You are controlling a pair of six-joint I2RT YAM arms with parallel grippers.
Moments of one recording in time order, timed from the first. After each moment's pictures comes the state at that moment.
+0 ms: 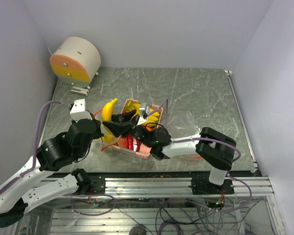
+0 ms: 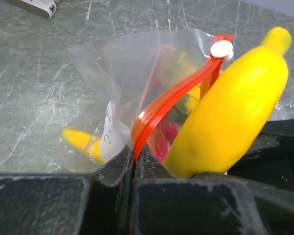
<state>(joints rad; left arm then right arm) -0.93 0.68 1.01 -0.86 -0.76 -0.71 1.14 1.81 0.90 1.49 -0.03 0.44</state>
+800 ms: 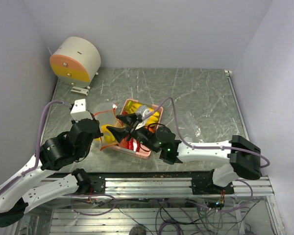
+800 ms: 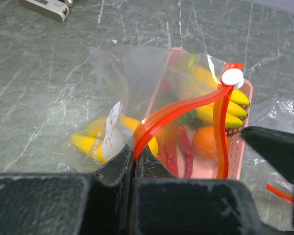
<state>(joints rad) -0.93 0.69 1.01 -0.86 -0.81 -0.70 1.25 1.54 0.89 0.95 0.21 0.13</state>
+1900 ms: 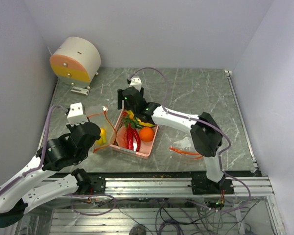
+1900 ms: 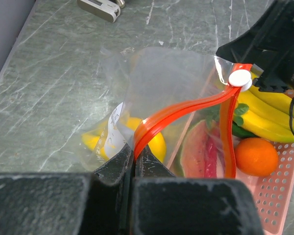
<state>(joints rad) -0.93 0.68 0.98 -1.00 -0.96 -0.76 0.92 2.00 1.56 -0.01 0.45 0.46</state>
